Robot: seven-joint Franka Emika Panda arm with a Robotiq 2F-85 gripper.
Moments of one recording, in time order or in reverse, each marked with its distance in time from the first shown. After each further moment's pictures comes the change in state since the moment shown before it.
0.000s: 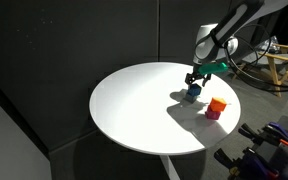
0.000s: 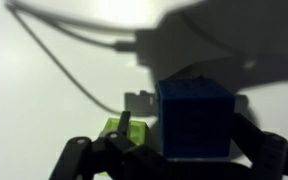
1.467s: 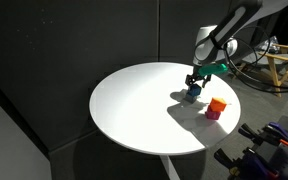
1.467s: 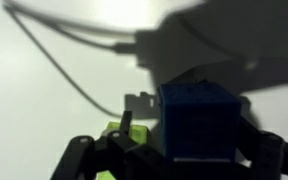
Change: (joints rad) arm 0.001 0.014 -0.002 0.004 0.000 0.000 0.000
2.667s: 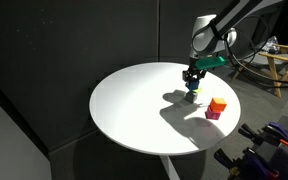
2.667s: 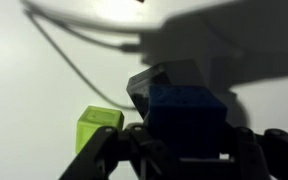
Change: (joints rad) arm 0.036 -0.085 0.020 0.006 0.000 -0.071 0.000
